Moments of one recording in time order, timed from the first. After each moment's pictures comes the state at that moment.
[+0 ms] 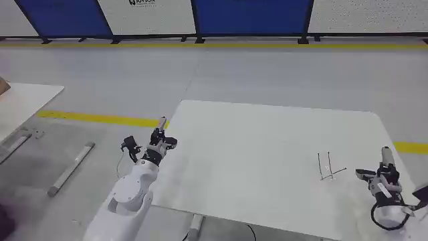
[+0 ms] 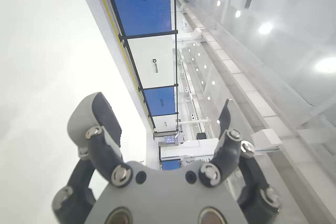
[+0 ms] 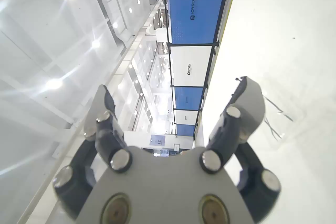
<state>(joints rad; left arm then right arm) 1.73 -1.15 -1.60 -1.80 -0.42 0.00 0.00 -1.73 -1.15 1.60 -1.80 0.42 0.00 0.00</state>
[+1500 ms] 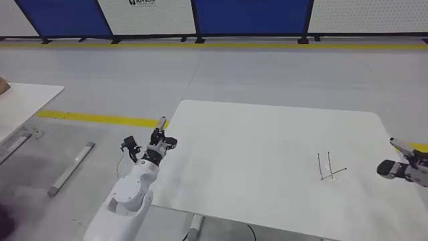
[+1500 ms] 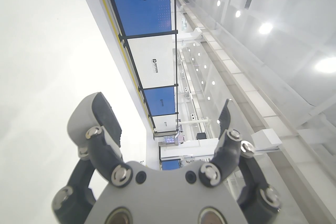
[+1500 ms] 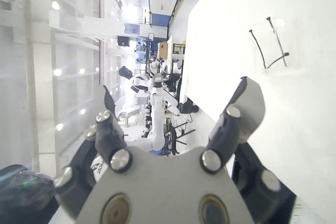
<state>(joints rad) 1.73 -1.15 -1.60 -1.80 -0.42 0.00 0.00 -1.22 -0.99 1.83 -1.36 0.21 0.20 1.39</state>
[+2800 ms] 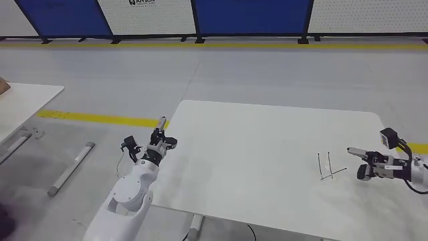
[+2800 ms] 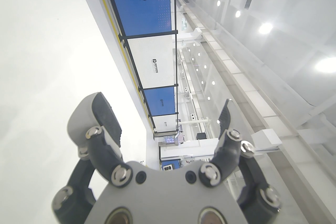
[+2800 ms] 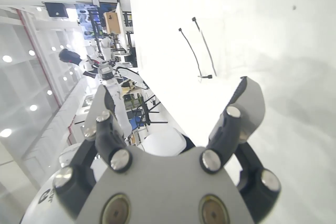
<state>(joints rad) 1.73 -1.15 -1.60 -1.80 -0.42 0.00 0.00 -0.83 -0.91 1.24 -0.84 0.11 -0.10 1.39</state>
